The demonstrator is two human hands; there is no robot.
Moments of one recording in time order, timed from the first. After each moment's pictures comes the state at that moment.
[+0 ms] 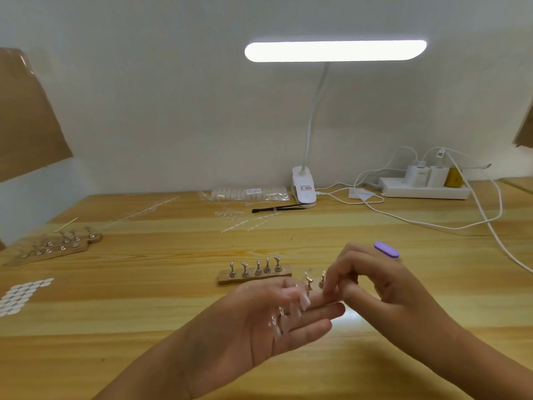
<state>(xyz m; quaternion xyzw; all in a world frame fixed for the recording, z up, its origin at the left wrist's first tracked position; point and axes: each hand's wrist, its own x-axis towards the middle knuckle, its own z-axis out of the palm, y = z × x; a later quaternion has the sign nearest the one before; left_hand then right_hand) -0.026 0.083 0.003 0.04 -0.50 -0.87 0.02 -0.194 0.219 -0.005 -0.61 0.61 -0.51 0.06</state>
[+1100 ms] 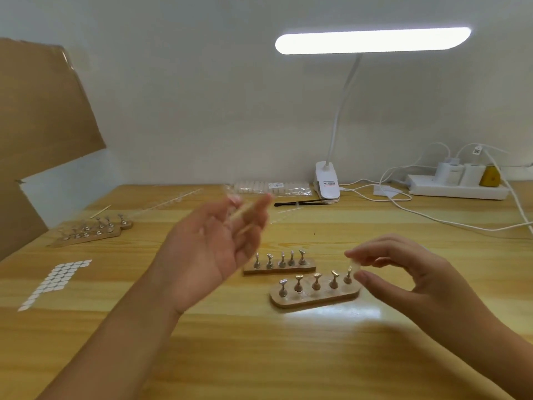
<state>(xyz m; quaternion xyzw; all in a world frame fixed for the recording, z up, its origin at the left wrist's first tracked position) -0.001 0.020 0.028 0.03 -0.41 -0.88 0.22 -0.203 0.217 -0.008 -0.60 0.62 -0.50 0.01</state>
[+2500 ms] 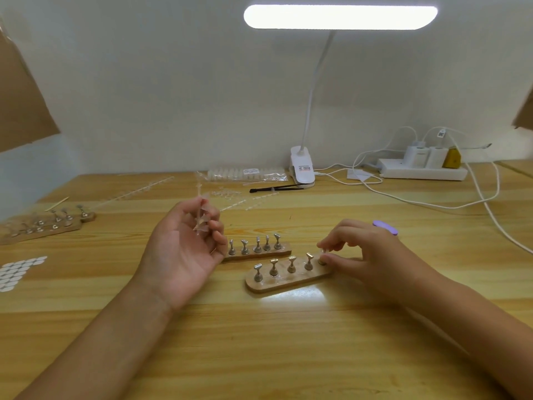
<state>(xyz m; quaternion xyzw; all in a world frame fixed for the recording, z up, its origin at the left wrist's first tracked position) -0.020 0.019 -0.001 0.18 -0.33 -0.87 0.33 -0.228 0.197 -0.018 -0.59 0.74 -0.32 0.02</state>
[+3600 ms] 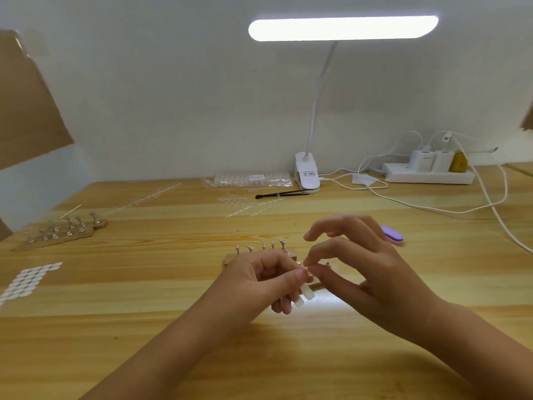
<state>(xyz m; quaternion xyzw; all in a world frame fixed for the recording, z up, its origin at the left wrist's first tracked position) -0.029 0.079 -0.003 0.17 -0.75 -0.62 0.17 -0.191 0.201 -0.009 -0.70 0.58 -0.37 -0.21</state>
